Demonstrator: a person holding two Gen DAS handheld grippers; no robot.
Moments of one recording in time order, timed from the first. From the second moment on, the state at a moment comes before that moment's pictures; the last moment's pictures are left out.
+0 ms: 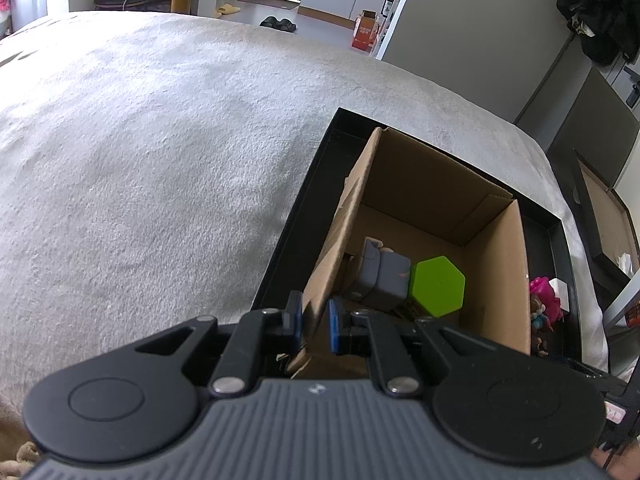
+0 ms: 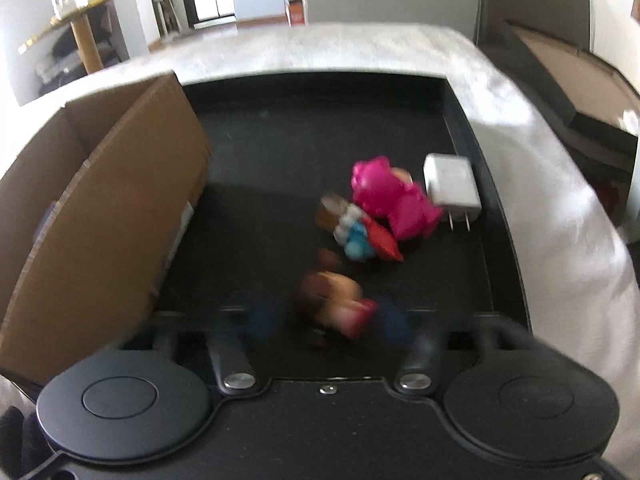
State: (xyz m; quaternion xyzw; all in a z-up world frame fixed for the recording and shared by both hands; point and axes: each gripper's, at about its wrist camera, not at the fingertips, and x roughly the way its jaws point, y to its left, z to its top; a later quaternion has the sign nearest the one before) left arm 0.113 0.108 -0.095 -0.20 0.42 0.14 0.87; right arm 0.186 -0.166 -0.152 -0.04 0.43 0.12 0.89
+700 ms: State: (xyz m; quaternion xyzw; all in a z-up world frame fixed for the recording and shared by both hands) left arm 0.114 0.107 -0.095 -0.21 0.42 0.14 0.87; right arm 0.165 -0.137 -0.062 -0.02 0.35 0.19 0.92
